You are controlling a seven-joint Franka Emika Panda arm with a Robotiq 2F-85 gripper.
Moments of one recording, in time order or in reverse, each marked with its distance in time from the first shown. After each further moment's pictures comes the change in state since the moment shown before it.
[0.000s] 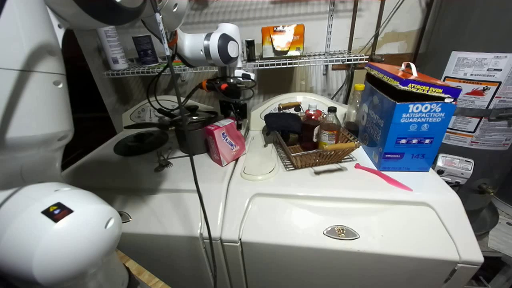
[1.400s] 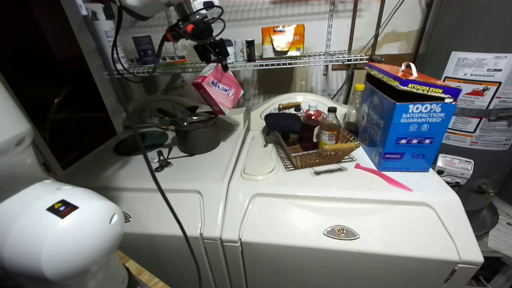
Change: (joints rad) arm 0.062 -0.334 0.086 -0.024 -0.250 0.073 0.118
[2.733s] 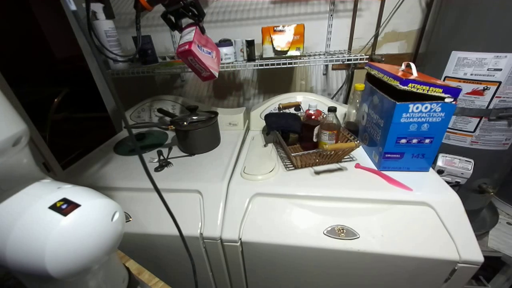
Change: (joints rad) arm 0.026 -0.029 0.125 0.158 -0.062 0.028 -0.298
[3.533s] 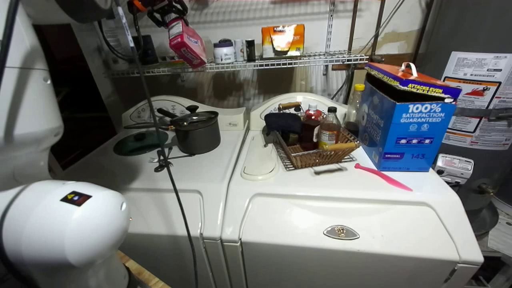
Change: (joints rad) arm 0.144 0.314 0.056 0.384 -0.201 0.015 -0.034
